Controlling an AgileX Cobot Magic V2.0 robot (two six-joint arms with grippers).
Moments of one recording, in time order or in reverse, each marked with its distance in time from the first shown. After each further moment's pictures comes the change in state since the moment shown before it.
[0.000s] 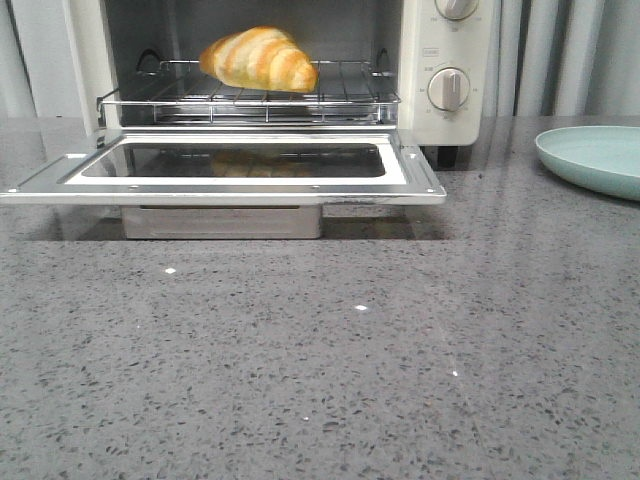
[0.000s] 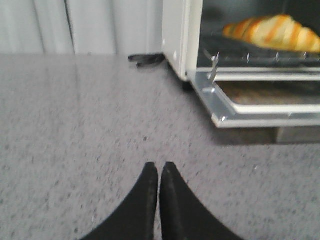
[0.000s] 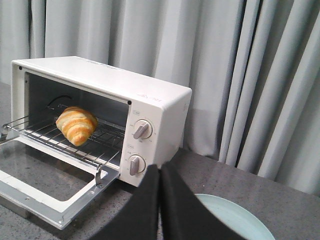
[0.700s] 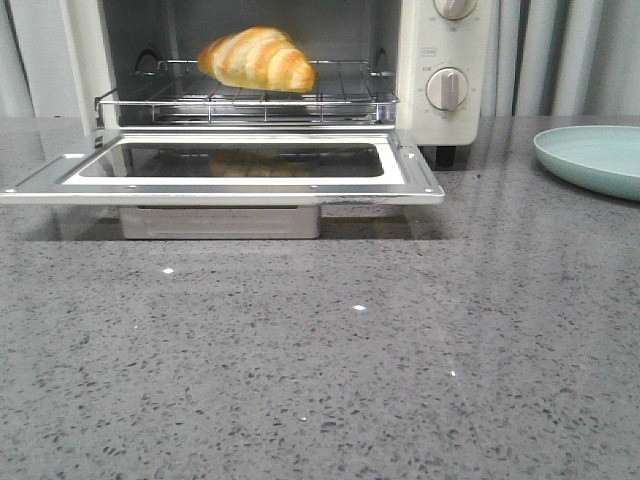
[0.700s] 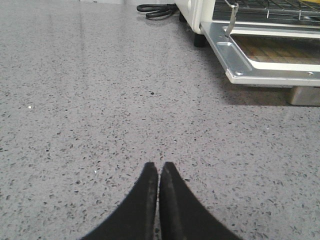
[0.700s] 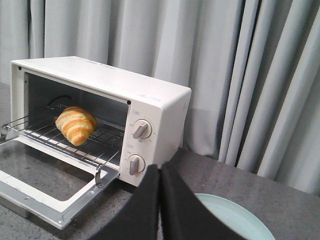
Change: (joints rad) left arm 0.035 0.000 0.000 -0.030 0.094 -0.001; right arm 0.000 0.000 0.000 0.000 0.000 0.000
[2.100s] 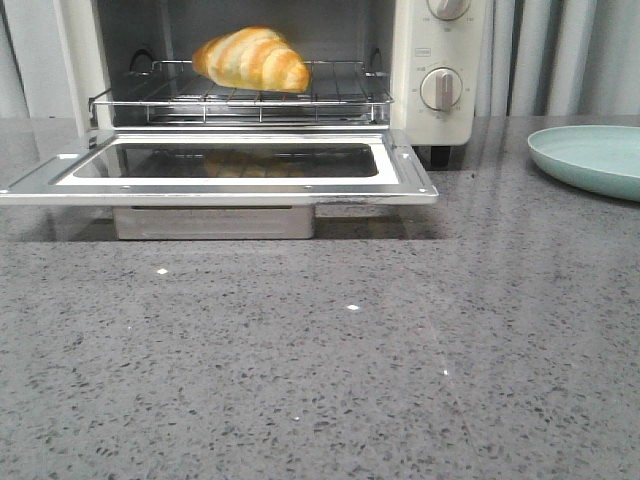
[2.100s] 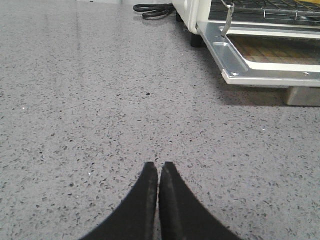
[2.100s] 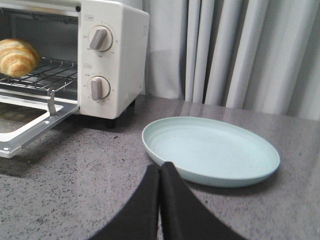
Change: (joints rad) left arm 0.000 0.000 0.000 -0.004 0.000 -0.002; right arm -0.777 -0.142 0.665 0.786 -0.745 -0.533
